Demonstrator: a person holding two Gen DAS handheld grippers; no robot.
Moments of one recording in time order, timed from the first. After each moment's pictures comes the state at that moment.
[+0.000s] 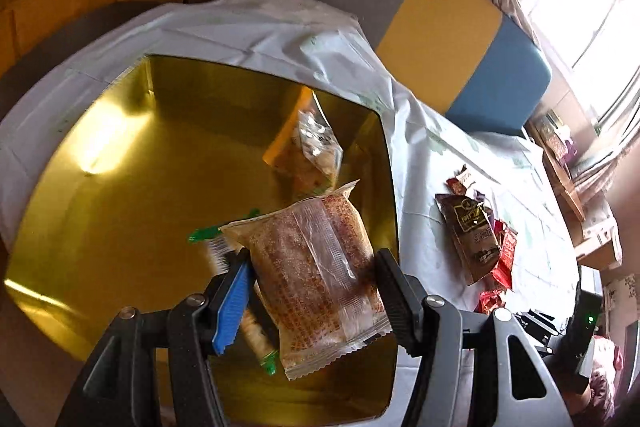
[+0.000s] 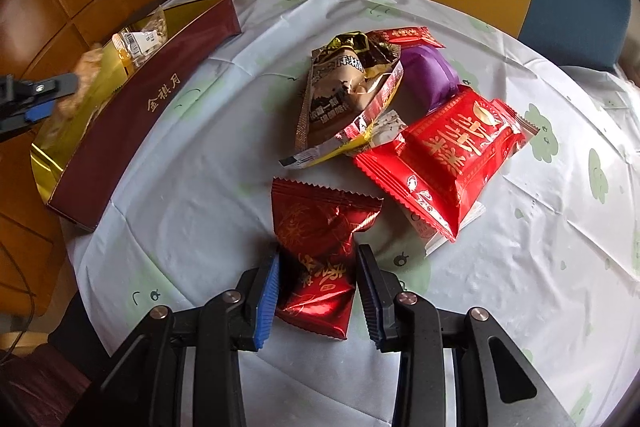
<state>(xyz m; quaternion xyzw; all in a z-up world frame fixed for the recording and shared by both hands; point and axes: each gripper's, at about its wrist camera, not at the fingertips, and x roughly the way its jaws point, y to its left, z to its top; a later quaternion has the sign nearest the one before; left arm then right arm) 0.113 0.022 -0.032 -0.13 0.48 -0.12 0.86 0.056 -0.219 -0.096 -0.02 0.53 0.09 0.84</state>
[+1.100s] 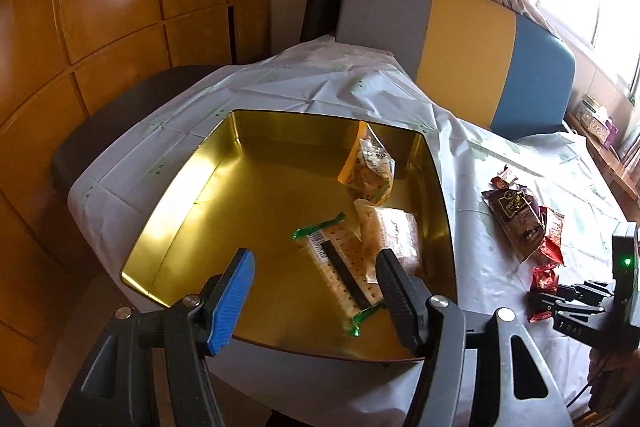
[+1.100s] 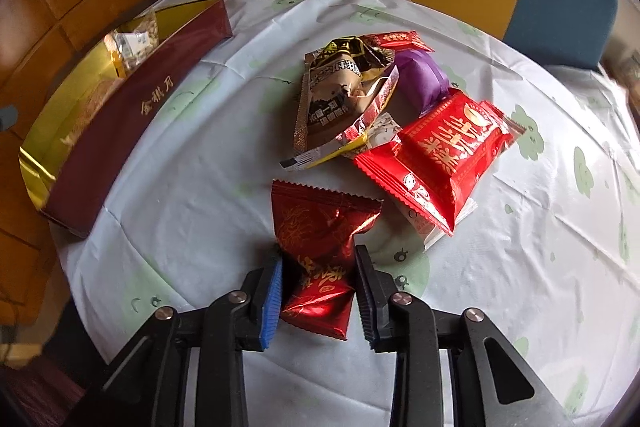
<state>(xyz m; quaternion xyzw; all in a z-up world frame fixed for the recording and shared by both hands) 0.044 0.049 0.007 -0.02 0.41 -0.02 0.91 0.054 -0.211 -0.090 -0.01 0.53 0.06 0.85</state>
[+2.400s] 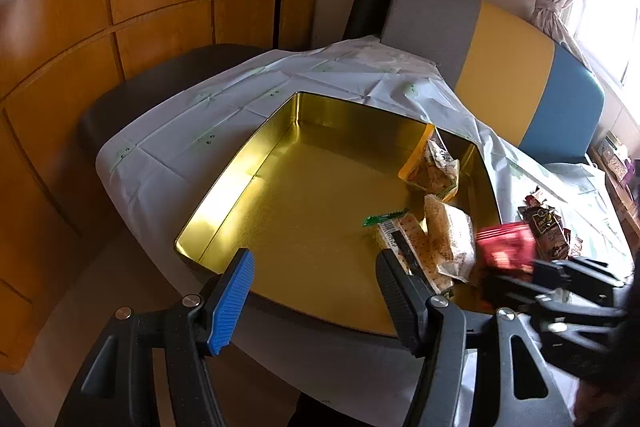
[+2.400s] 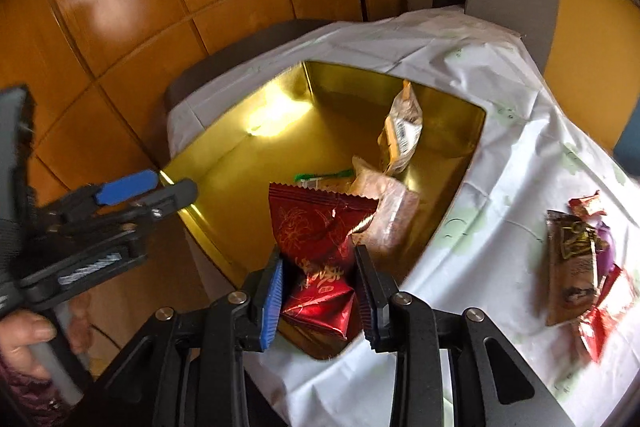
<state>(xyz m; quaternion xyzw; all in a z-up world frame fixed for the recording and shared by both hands) 0.033 0.106 -0.007 -0.08 0.41 0.03 0.91 0.079 -0.022 -0.041 -0.05 0.46 0.25 0.85</state>
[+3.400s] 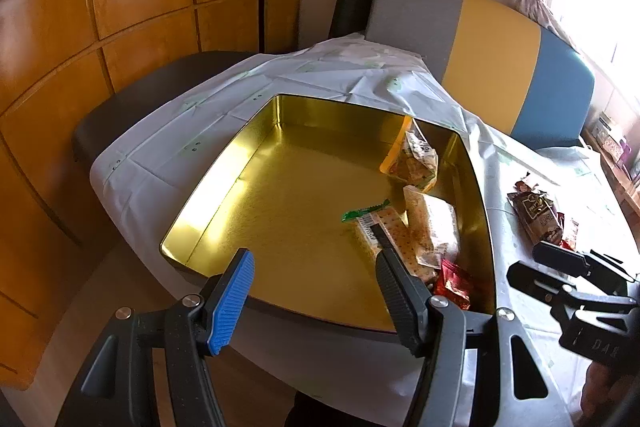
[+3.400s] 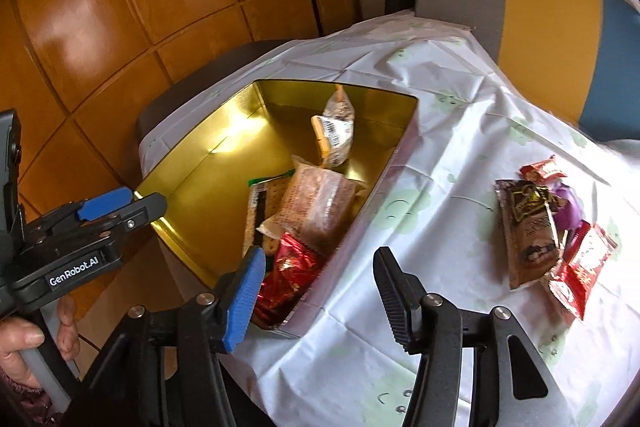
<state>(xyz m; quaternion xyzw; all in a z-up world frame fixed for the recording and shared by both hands) 0.029 0.086 0.000 -0.05 0.41 0.01 0.91 0.059 -0.075 -0.025 0.00 0.43 0.19 0.88</state>
